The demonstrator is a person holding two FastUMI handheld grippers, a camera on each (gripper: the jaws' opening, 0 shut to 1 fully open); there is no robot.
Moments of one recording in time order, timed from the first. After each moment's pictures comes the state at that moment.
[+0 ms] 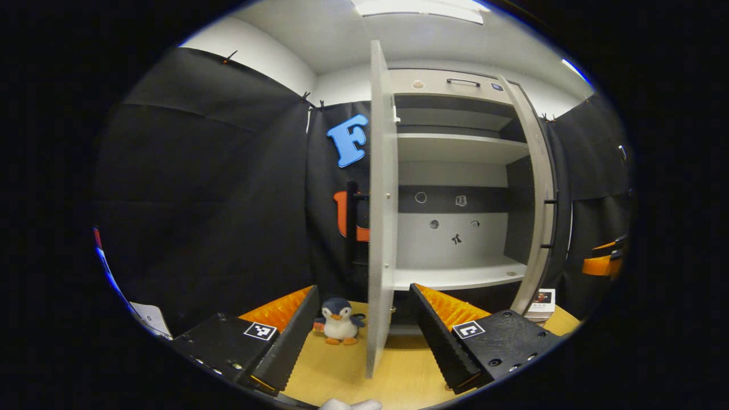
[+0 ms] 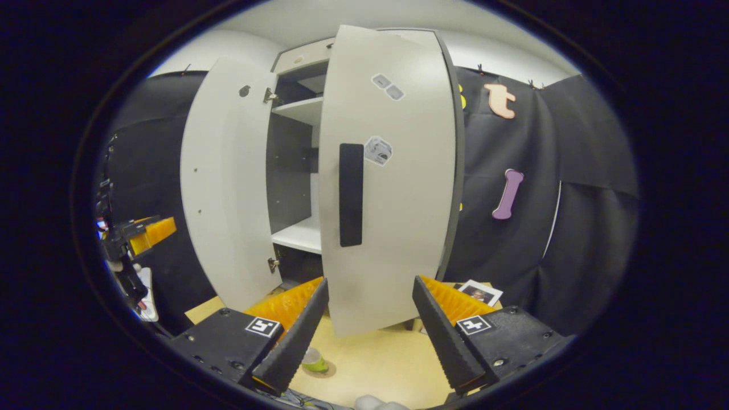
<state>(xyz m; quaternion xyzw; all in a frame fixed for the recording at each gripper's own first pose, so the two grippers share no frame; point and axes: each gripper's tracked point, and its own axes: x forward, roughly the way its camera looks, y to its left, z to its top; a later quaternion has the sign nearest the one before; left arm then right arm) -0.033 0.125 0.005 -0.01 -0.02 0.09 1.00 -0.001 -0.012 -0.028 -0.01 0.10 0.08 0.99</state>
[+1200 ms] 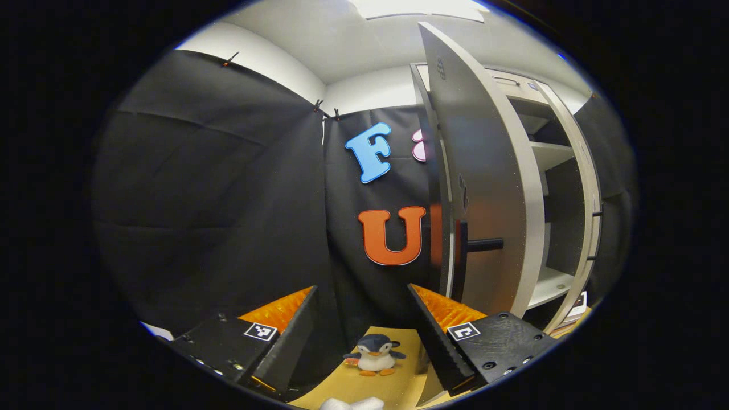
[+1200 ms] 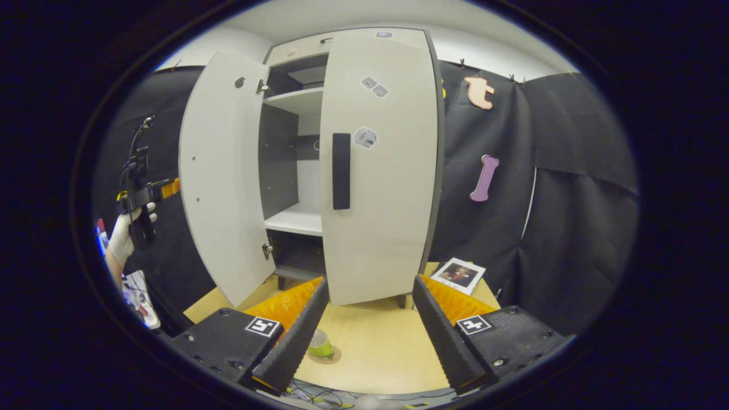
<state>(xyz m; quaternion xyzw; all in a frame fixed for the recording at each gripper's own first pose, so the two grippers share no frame) 0.057 0.214 0.045 0.01 -0.04 0.13 0.99 -0.048 -0.009 -0.045 0.00 0.12 0.02 0.99</state>
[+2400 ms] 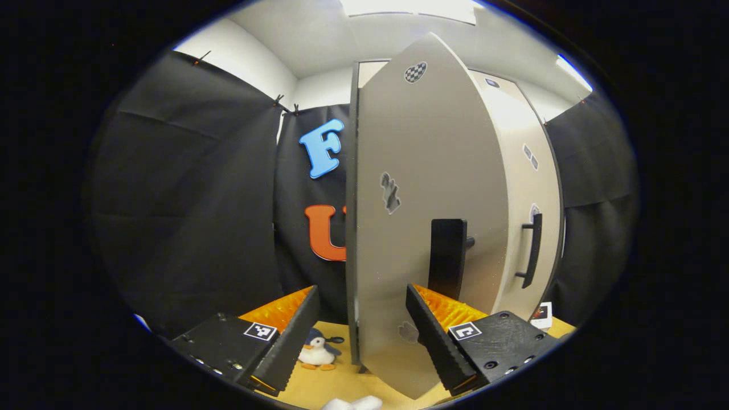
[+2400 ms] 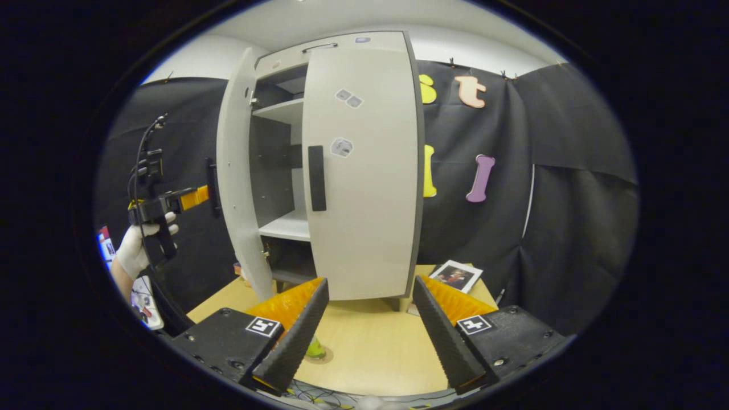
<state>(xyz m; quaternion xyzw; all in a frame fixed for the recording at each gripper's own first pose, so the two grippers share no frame) 0.075 0.060 0.041 -0.01 -0.04 0.02 1.00 -0.052 -0.057 -0.026 0.01 0.10 0.02 0.99</state>
